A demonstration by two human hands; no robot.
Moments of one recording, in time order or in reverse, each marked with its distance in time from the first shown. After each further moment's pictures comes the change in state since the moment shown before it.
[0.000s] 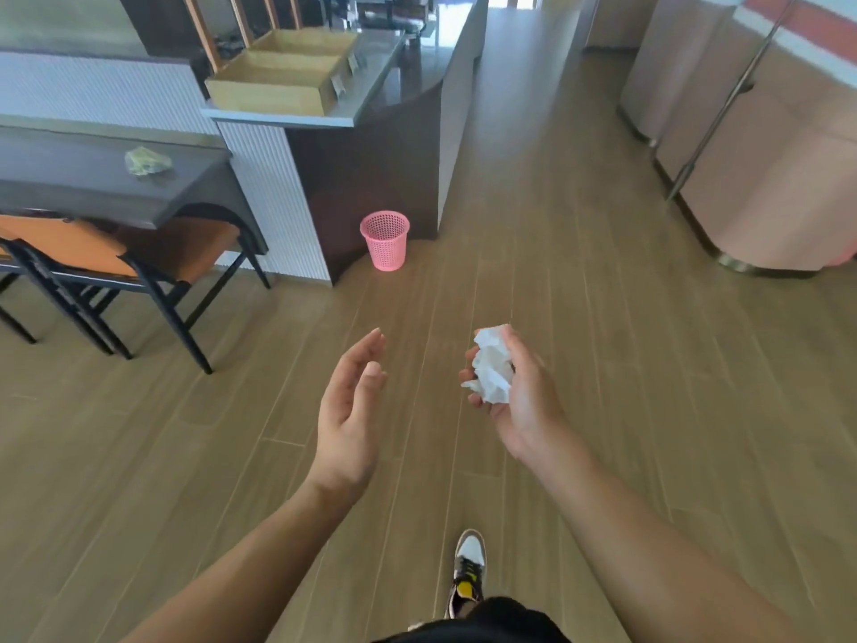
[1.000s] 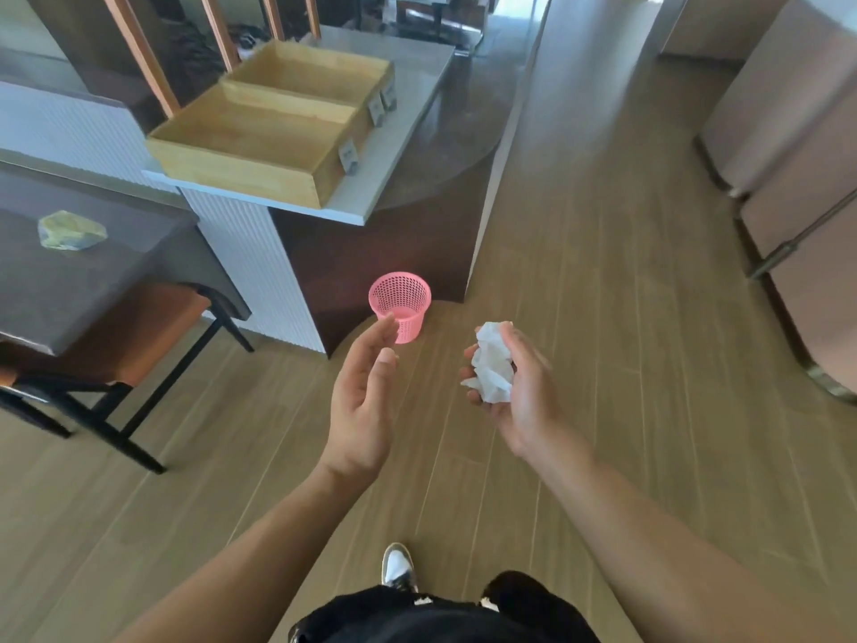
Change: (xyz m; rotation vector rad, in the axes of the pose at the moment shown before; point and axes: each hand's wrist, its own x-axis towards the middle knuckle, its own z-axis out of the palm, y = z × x) left_hand 0.612 -0.089 0.083 0.006 0.084 0.021; right_hand 0.587 -0.164 0.182 -0.126 -0.039 0.050
